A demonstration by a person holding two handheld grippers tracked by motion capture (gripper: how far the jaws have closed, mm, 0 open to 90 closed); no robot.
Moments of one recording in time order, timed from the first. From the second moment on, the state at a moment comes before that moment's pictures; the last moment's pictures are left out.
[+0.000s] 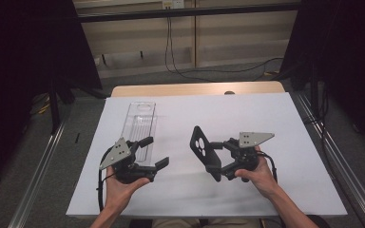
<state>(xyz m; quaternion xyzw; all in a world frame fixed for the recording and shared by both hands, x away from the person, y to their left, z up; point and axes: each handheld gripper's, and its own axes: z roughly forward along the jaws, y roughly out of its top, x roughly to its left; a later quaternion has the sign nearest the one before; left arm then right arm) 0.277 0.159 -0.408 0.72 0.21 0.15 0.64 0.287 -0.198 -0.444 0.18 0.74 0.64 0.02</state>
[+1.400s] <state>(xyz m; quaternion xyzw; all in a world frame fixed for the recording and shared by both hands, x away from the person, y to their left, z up) 0.323 0.102 -0.400 0.72 0.14 0.11 0.67 0.286 -0.188 -0.445 0.17 0.74 0.65 0.00</state>
